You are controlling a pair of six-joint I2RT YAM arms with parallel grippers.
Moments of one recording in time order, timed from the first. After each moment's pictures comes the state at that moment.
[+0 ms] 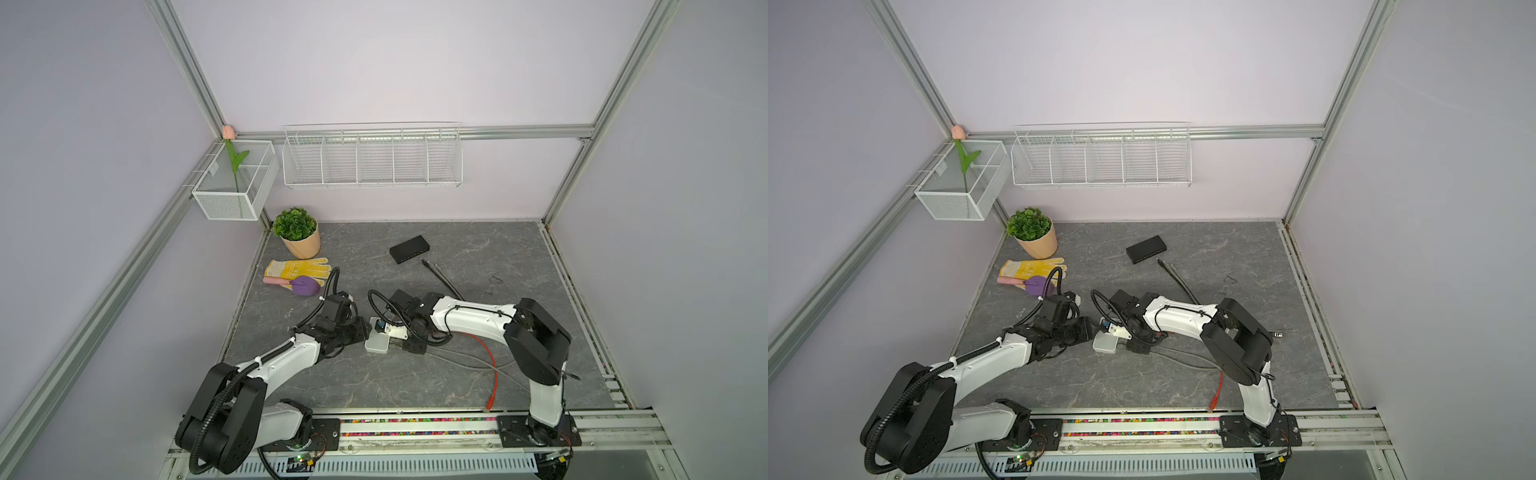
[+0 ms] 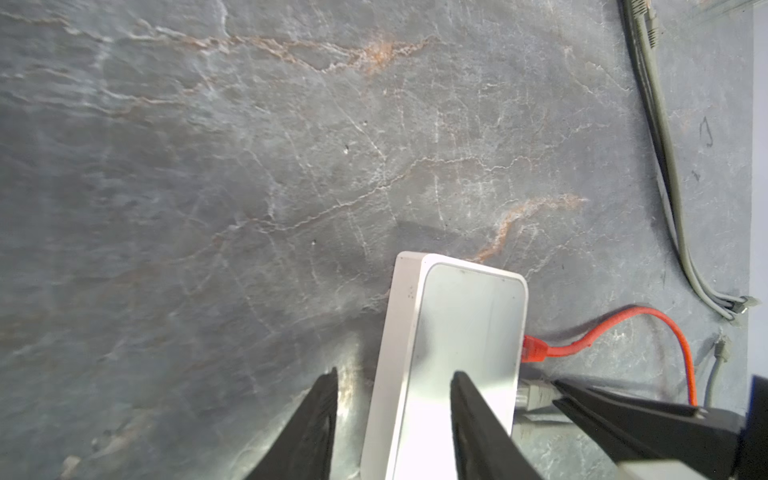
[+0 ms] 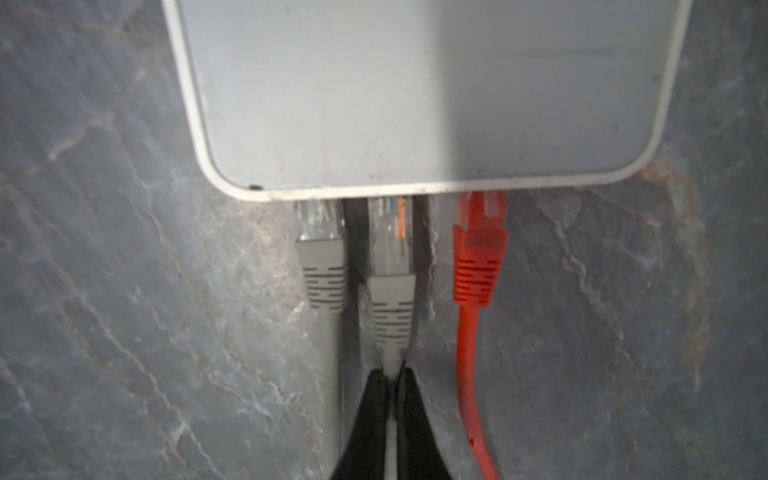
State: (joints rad) left arm -0.46 1.27 0.50 -0.14 0.21 -0.62; right arm 0.97 1.94 1.33 -0.77 -0.01 -0.43
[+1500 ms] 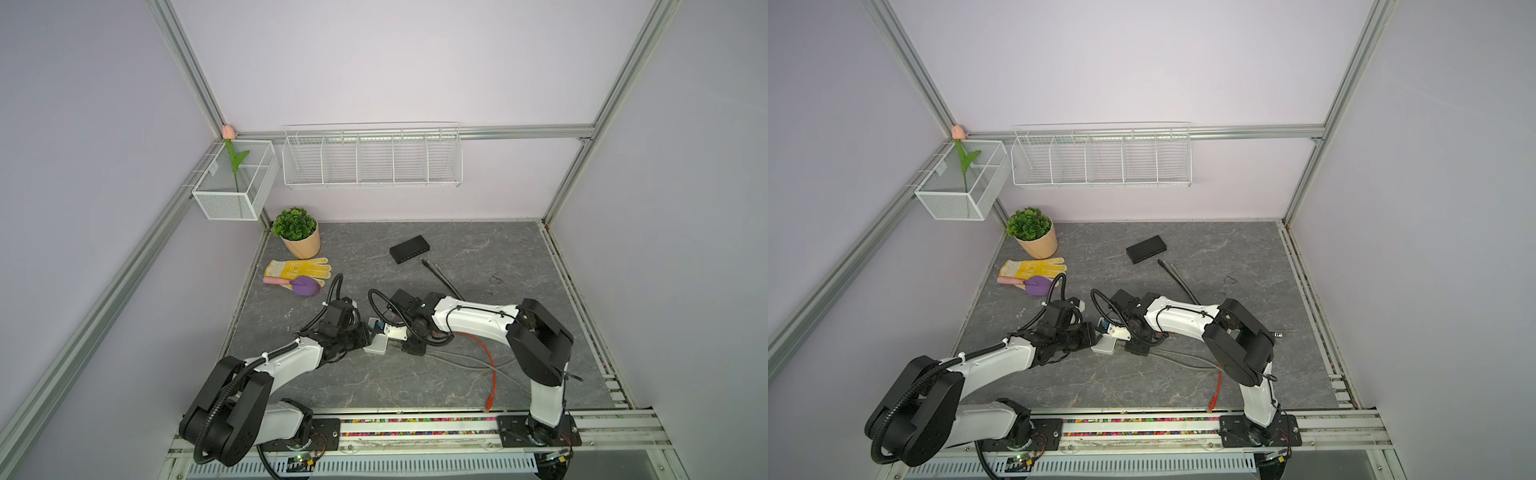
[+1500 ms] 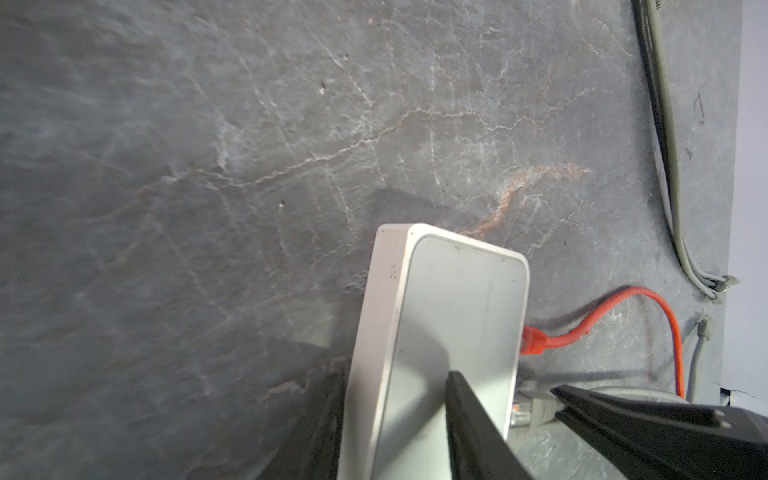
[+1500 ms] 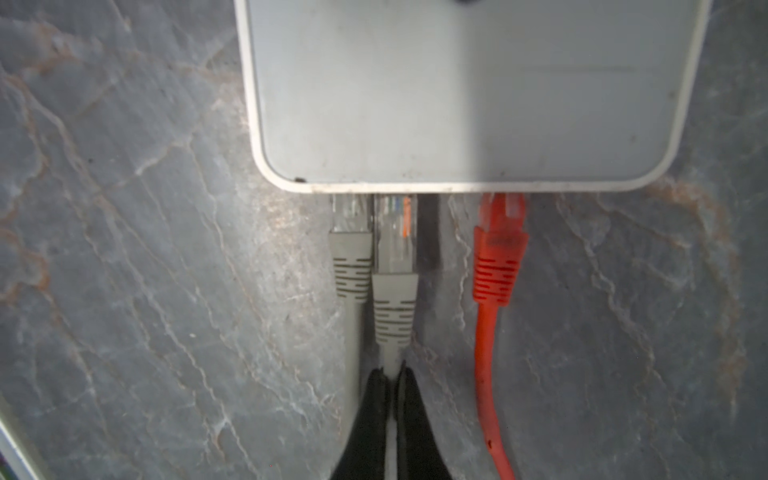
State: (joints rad) left arm -0.49 1.31 0.44 -0.04 0.26 -0.67; right arm 0.97 1.93 1.32 -0.76 -0.08 -0.43
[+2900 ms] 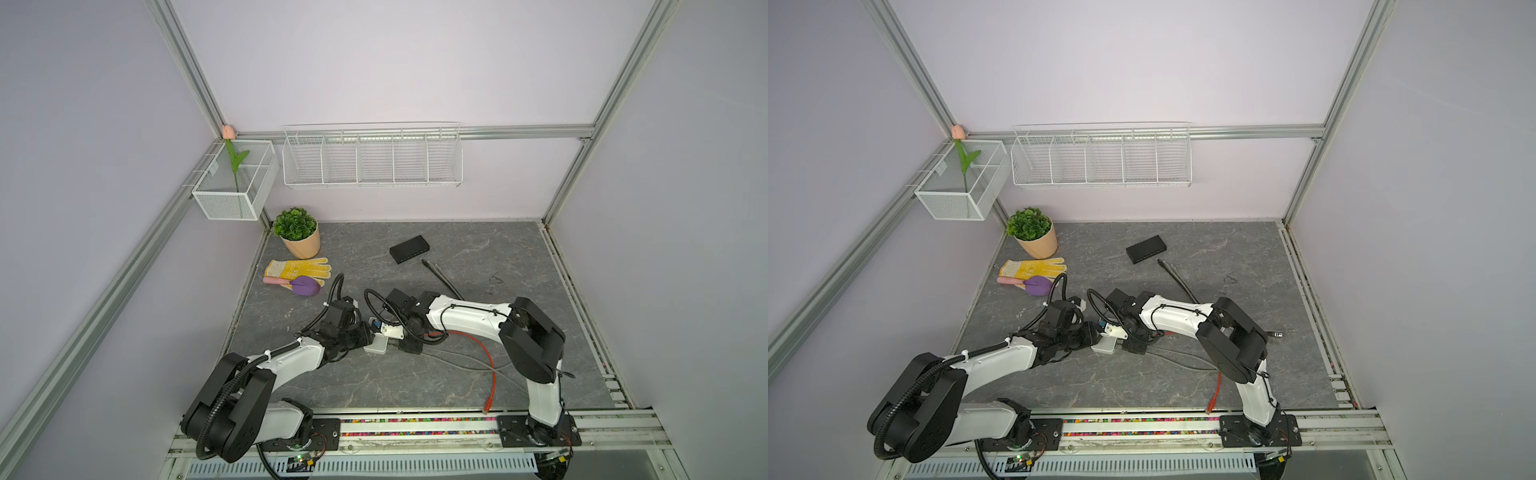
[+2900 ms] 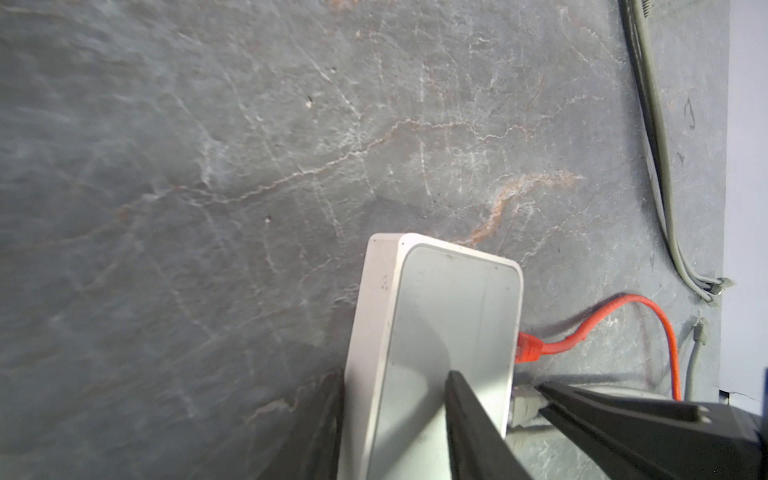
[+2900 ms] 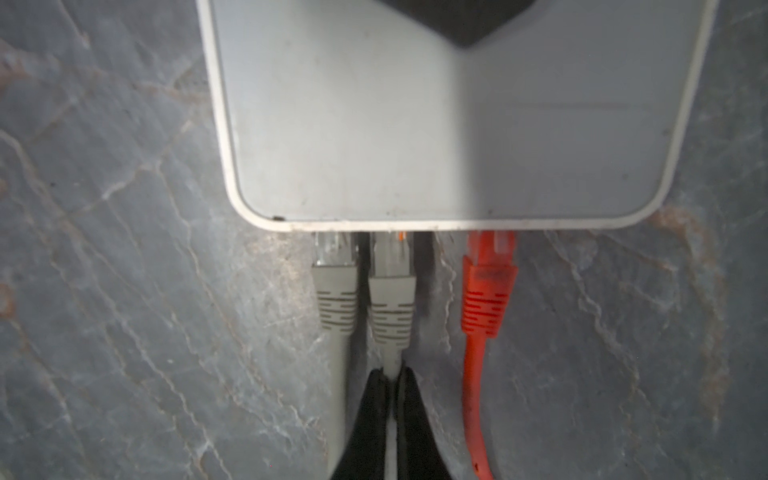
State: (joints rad) left arm -0.50 1.33 0.44 0.01 0.25 -0.67; right arm 0.98 1.98 1.37 -0.78 -0.06 -0.42
